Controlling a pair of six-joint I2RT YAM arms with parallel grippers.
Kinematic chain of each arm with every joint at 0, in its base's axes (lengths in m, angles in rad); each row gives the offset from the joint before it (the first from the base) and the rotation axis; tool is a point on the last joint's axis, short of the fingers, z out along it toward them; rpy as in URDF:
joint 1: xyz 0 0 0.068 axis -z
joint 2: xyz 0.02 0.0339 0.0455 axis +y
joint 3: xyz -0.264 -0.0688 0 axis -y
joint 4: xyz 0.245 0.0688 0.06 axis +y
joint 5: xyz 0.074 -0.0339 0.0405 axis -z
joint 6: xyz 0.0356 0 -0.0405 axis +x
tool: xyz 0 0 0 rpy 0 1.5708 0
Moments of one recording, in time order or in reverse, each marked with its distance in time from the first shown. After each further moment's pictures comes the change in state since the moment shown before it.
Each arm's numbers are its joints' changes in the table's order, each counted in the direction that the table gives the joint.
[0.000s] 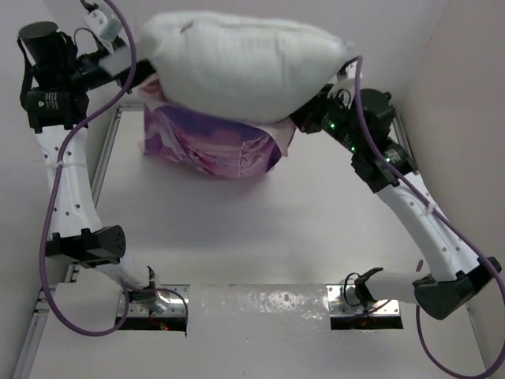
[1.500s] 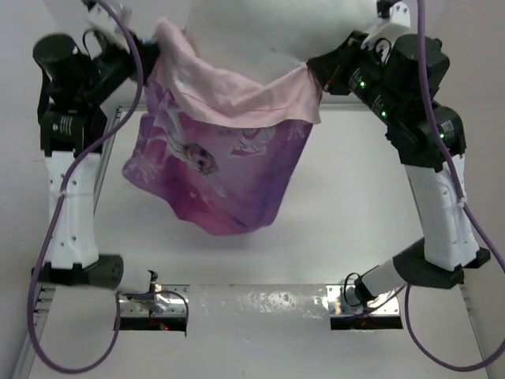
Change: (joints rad) left arm 0.232 -0.122 -0.003 -0.273 -0.504 -0.218; right arm -0.005 0.287 0.973 0.645 0.204 -0.037
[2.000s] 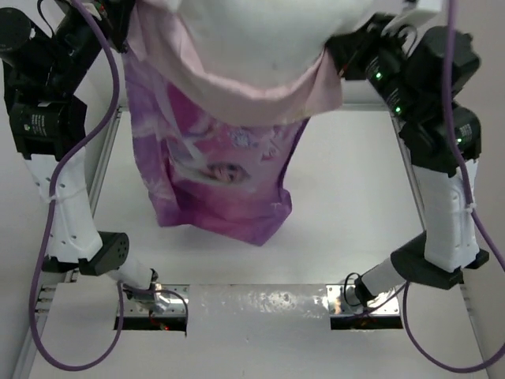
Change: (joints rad) left arm 0.002 0.064 0.355 0.154 -0.108 0.058; right arm 0.000 -0.090 -0.106 -0.073 0.051 -0.105
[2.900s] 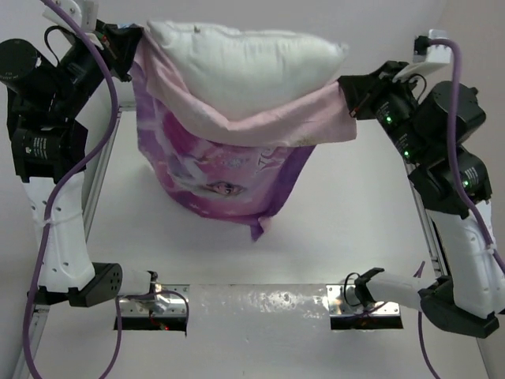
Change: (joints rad) left arm -0.021 -0.188 -0.343 -0.151 0.029 -0.072; right arm 0.003 -0.277 -0.383 -0.216 0.058 -0.018
